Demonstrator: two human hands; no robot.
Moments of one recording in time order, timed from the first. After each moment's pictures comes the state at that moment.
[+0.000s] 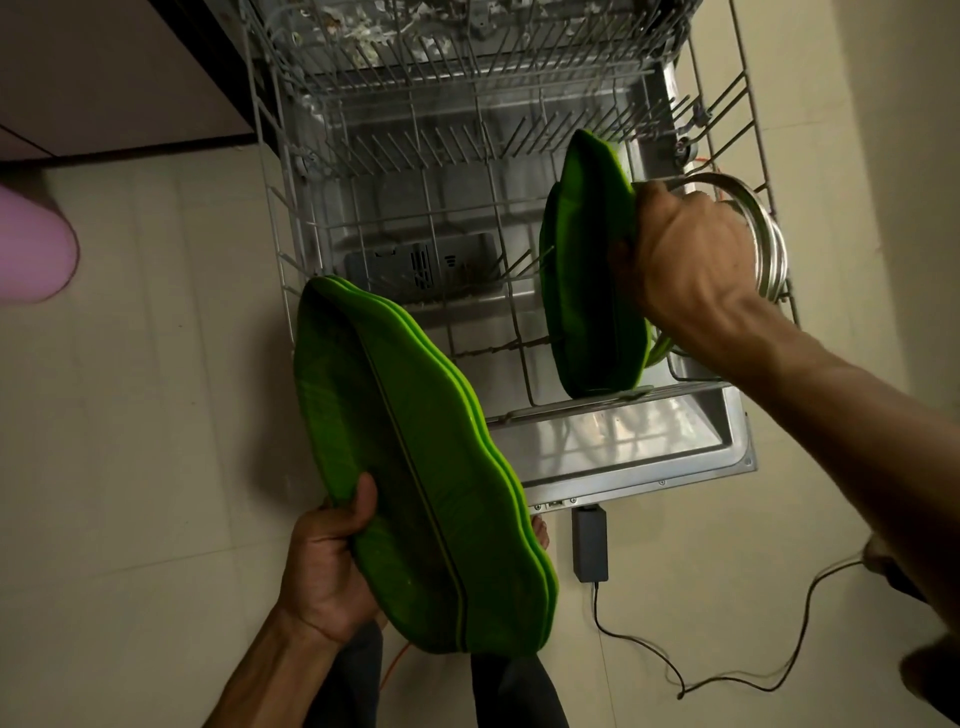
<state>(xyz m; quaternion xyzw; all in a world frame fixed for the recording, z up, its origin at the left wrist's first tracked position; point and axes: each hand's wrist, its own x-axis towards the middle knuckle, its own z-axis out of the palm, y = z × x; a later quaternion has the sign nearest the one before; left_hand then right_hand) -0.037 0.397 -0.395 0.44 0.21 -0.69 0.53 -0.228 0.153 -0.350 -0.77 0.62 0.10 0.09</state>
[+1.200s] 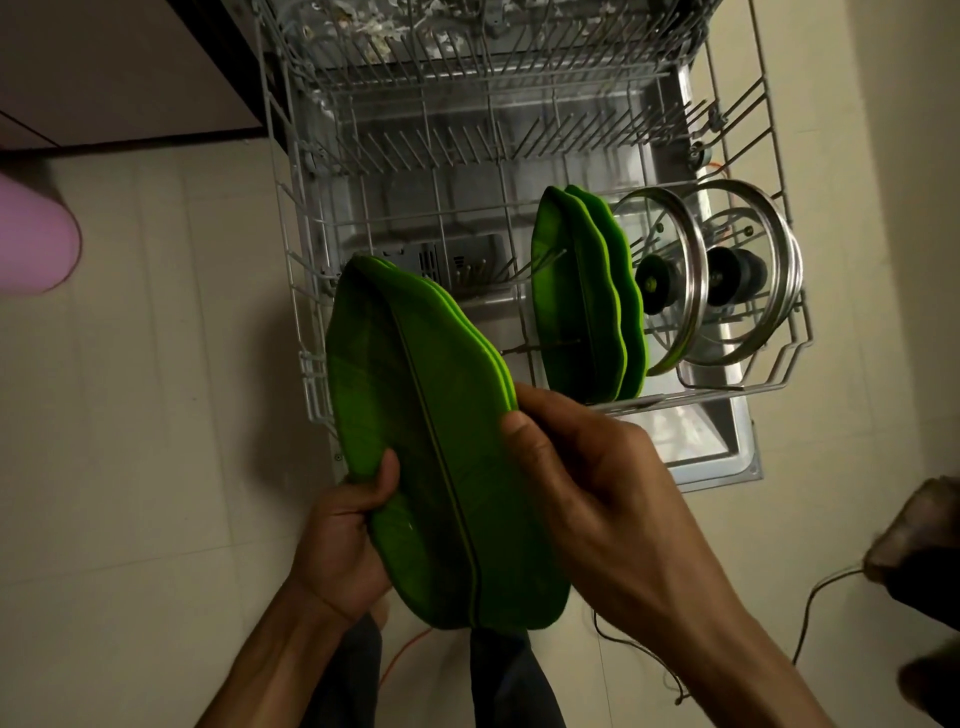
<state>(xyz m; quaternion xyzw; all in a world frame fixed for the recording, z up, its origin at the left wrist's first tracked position) -0.034 0.379 -0.401 0.43 0.20 -0.73 0.49 -0.193 0.300 -0.299 -0.55 0.52 -0.17 0.63</state>
